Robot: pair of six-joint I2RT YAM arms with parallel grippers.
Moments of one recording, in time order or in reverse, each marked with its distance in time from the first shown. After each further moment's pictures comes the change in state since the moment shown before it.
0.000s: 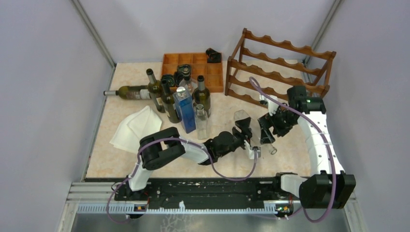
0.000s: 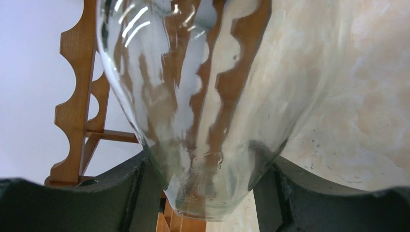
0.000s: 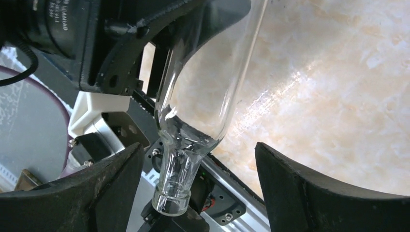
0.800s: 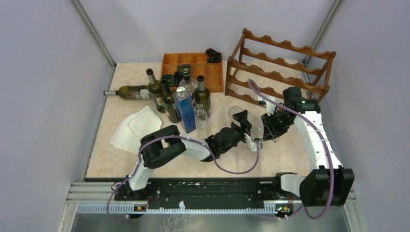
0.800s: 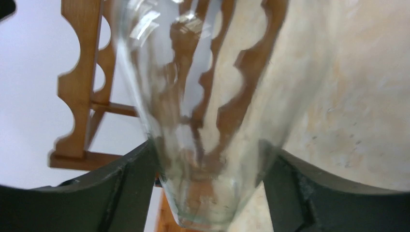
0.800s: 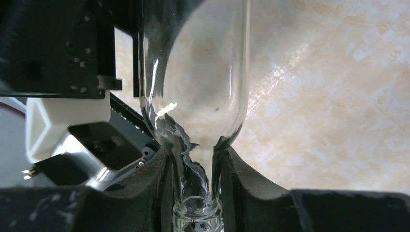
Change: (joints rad) left arm 0.019 0.024 0.076 -0.046 -0.123 -0.007; right arm 0.032 0.020 -0.085 0.130 0.101 0.080
